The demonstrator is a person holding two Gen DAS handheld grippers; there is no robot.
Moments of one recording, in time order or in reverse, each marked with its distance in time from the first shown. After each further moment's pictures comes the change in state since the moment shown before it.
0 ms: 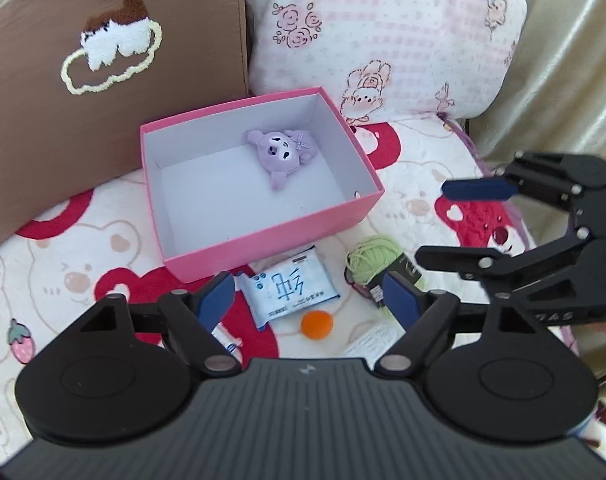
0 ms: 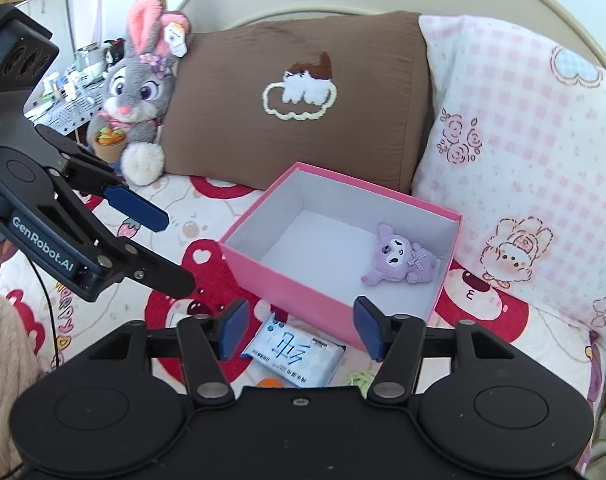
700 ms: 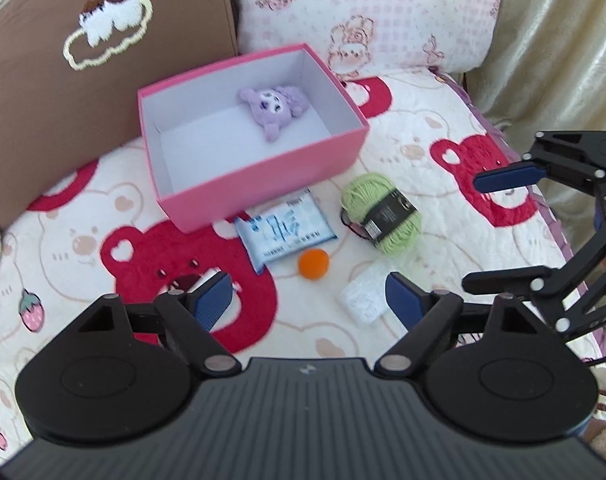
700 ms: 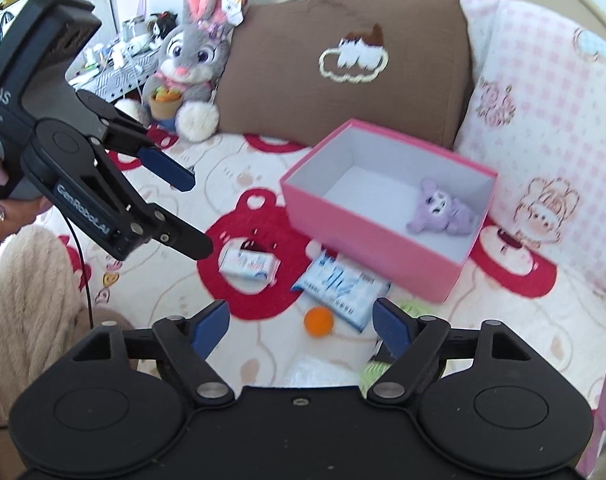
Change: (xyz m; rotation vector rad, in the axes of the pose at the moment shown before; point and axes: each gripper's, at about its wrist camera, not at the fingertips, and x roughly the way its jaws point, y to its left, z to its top) left arm -0.007 -0.032 -0.059 0.052 0.059 0.032; right arm -0.033 0.024 -0.059 -0.048 0.074 0.113
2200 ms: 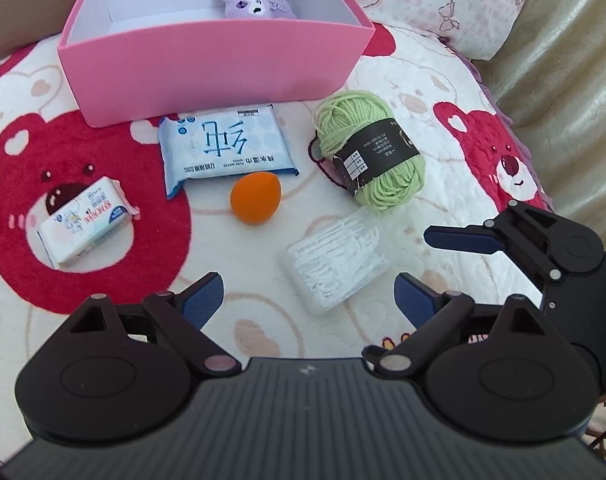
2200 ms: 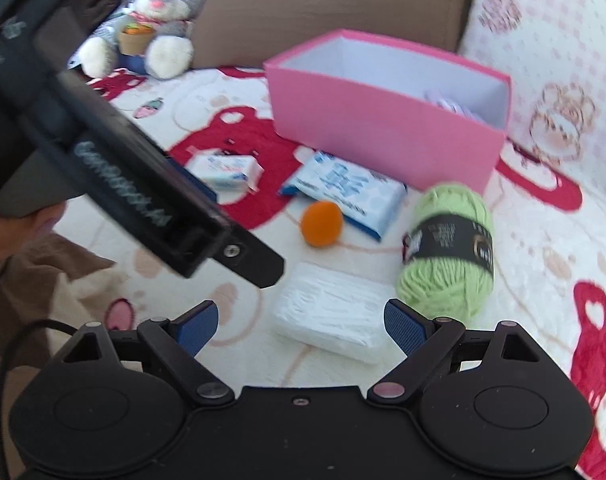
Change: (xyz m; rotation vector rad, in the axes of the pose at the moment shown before) left arm 0.145 -0.017 -0.074 -0.198 -0.002 -0.131; right arm 0.110 0.018 -0.108 0.031 0.026 -0.107
